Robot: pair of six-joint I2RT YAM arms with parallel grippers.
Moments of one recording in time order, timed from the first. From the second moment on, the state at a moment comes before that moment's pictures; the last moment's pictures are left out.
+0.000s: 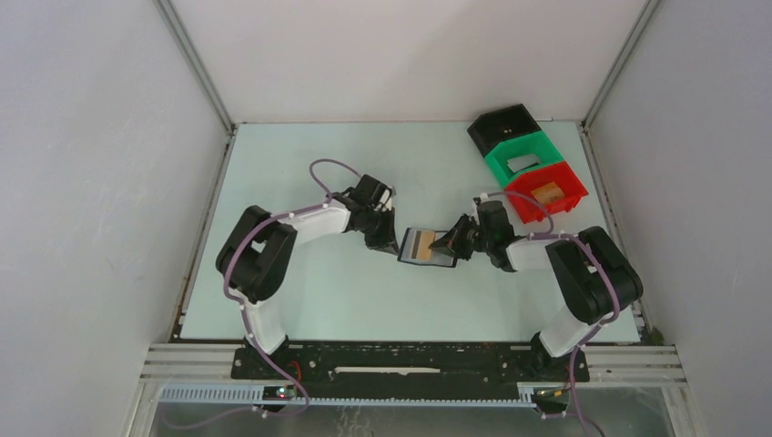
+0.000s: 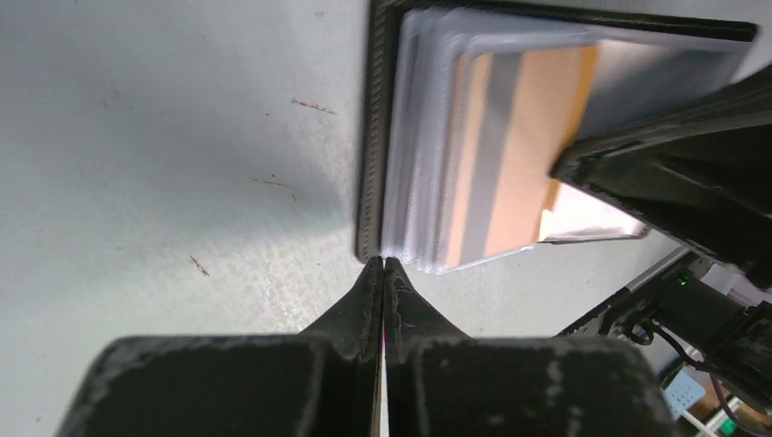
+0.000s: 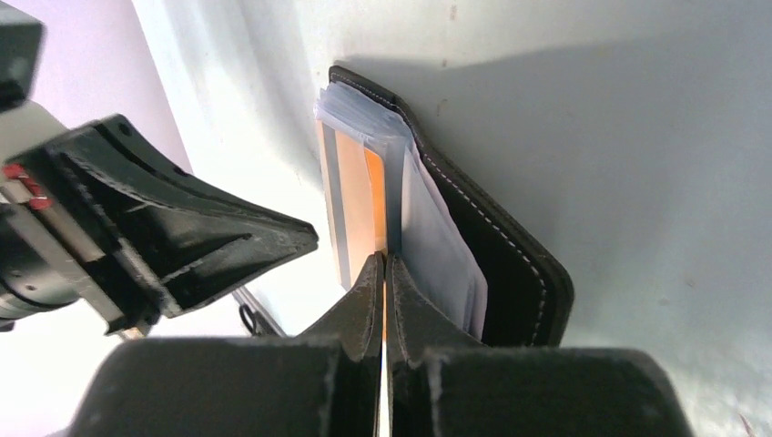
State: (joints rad) left arm -0.59 1.85 1.14 -0.39 0.36 -0.58; right arm 0.38 1.63 0.57 0.38 -0.43 1.02
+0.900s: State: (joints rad) left arm -0.59 1.89 1.20 -0.34 0.30 -0.64; right arm 0.36 1.82 0.76 0.33 -0.62 0.84
